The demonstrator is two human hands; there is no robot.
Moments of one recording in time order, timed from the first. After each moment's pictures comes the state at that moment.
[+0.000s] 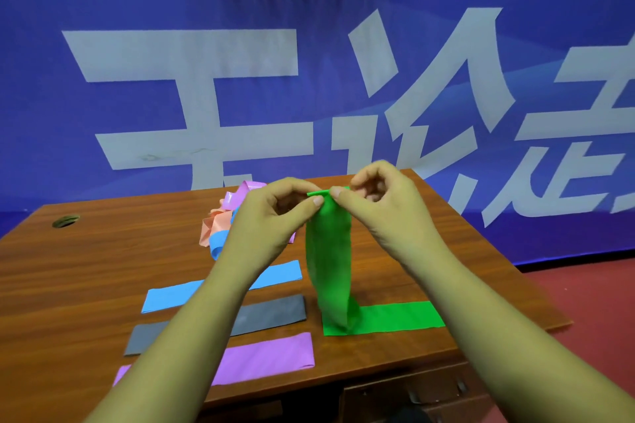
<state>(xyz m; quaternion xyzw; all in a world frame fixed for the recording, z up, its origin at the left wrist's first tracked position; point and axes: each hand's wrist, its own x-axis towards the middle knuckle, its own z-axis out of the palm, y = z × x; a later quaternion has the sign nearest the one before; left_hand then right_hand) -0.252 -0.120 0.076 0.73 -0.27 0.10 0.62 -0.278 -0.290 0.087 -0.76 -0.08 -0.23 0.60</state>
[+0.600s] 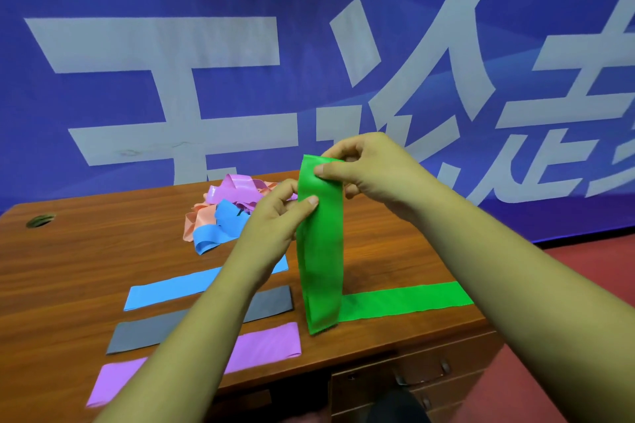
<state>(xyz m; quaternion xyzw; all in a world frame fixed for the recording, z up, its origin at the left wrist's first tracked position) -0.245 -0.144 0.047 0.66 -0.23 -0.04 0.71 -0.259 -0.307 0.123 -0.83 -0.07 -0.08 0.55</state>
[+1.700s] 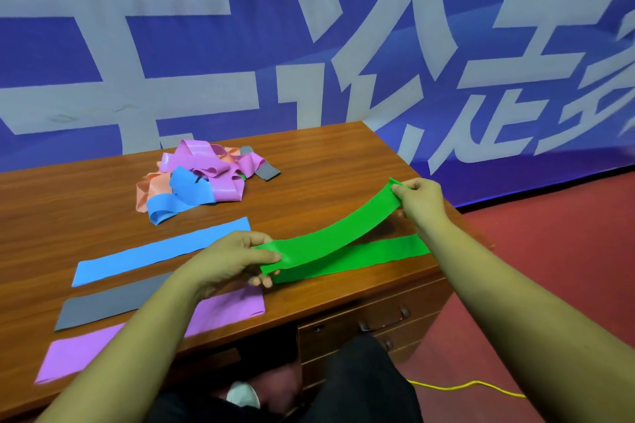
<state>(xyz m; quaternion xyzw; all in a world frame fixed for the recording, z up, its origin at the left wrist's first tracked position) -0.244 -0.126 -0.039 0.72 -0.10 -0.36 0.59 -0.254 -0.451 -0.040 -0.75 0.31 -0.20 0.55</state>
